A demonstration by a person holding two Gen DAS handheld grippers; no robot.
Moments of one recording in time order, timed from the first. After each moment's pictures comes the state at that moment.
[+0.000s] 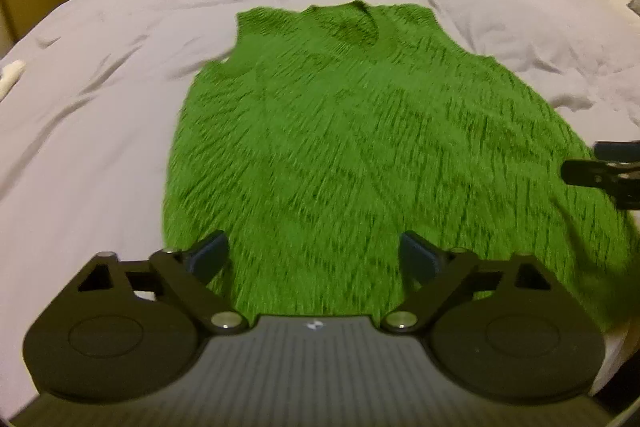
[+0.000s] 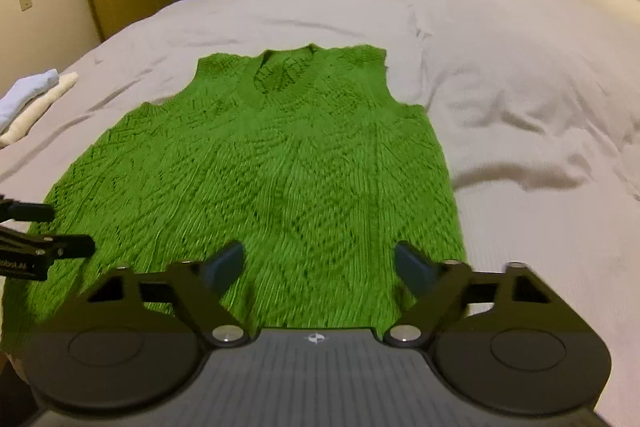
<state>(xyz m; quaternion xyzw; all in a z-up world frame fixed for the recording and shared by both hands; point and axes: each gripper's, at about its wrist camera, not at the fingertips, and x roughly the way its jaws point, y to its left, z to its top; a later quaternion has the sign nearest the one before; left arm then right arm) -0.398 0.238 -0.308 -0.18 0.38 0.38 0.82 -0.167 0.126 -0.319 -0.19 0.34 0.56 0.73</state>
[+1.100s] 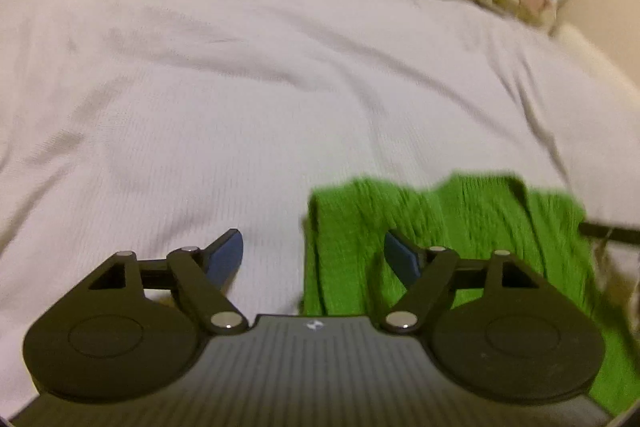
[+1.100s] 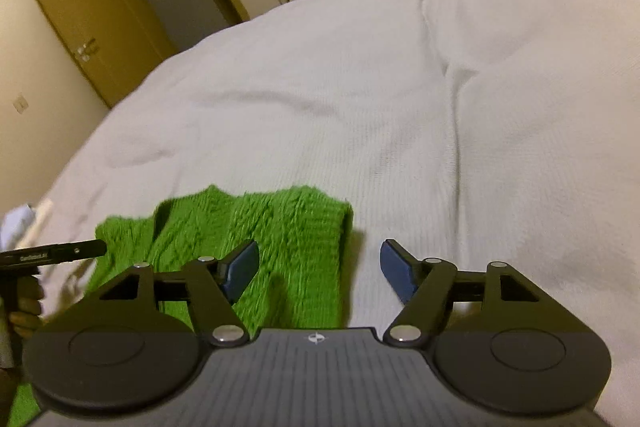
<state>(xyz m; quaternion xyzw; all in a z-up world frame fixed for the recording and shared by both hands) -0.303 0.582 -0.353 -0.30 0.29 0.38 0.83 0.071 0.397 -0.378 -0.06 0.42 0.62 0.66</state>
